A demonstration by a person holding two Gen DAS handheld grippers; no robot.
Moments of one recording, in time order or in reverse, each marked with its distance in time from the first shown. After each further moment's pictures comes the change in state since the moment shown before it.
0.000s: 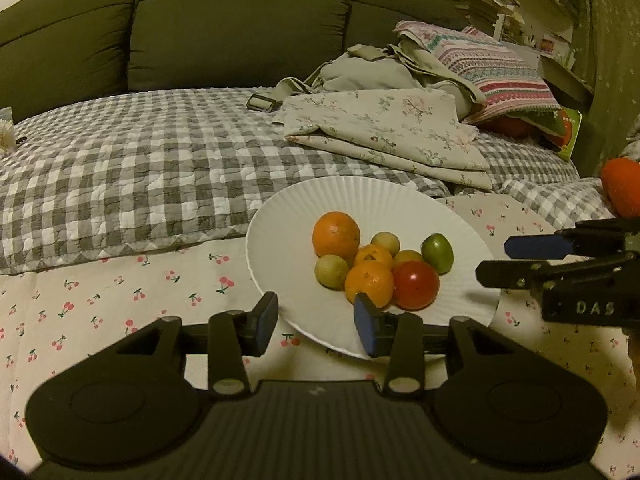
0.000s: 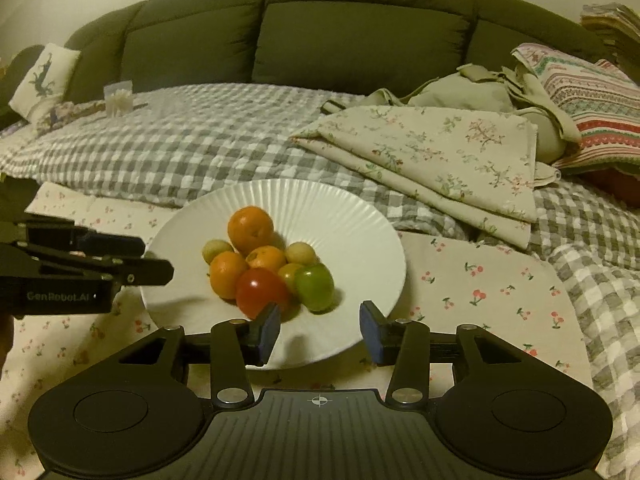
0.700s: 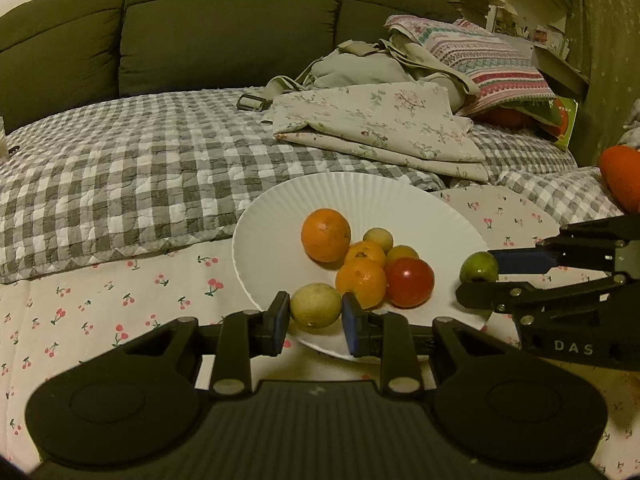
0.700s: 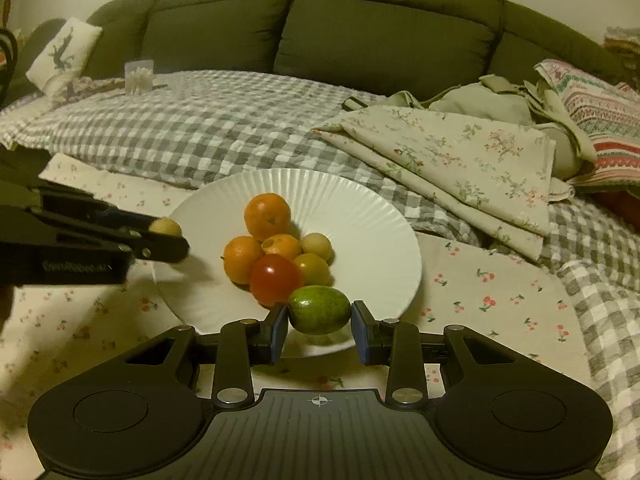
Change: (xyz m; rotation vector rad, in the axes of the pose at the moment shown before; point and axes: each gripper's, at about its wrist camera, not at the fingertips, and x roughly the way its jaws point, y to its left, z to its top) left arm 0.014 -0.009 0.000 0.045 0.000 -0.003; right arm 0.006 0.014 -0.006 -0.094 0.016 0.018
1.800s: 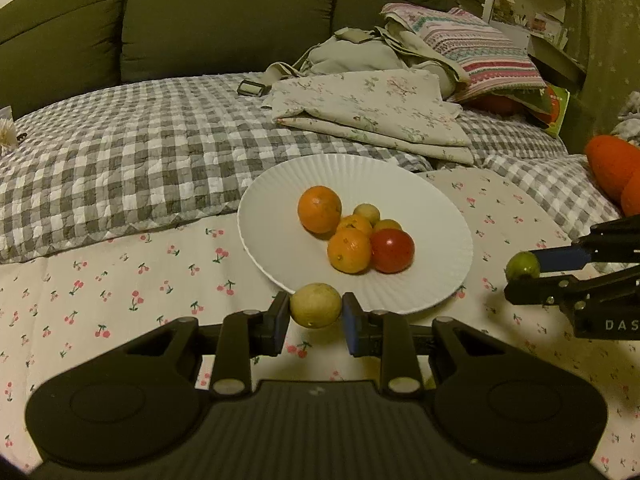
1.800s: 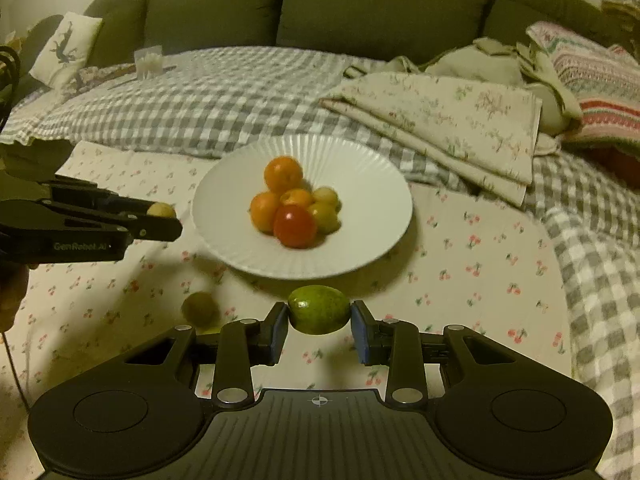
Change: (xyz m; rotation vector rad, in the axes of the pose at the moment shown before) left arm -0.037 -0.007 -0.009 -0.016 0.058 0.004; right arm -0.051 -0.007 -0.009 0.052 0.115 0.022
